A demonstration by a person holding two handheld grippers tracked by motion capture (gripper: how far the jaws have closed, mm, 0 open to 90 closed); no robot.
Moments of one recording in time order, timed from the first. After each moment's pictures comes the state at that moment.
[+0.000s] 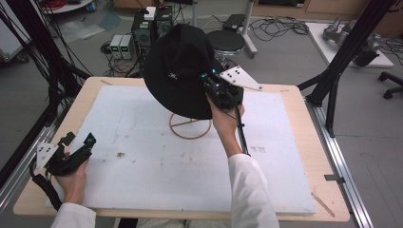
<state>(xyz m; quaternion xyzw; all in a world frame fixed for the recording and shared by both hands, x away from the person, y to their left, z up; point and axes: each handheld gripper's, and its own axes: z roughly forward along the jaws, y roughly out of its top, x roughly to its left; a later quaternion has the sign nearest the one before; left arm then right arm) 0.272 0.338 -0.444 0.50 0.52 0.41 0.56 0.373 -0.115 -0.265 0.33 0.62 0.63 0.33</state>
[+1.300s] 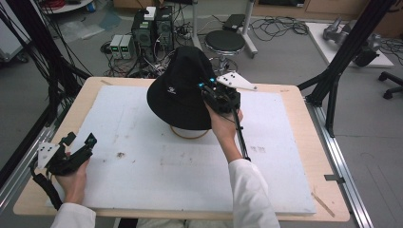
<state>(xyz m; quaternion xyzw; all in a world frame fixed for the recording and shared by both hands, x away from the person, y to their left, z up) 0.273 0.337 -0.445 0.51 0.52 0.41 0.55 0.377 -0.114 -0.282 0.37 0.65 0.59 0.29</state>
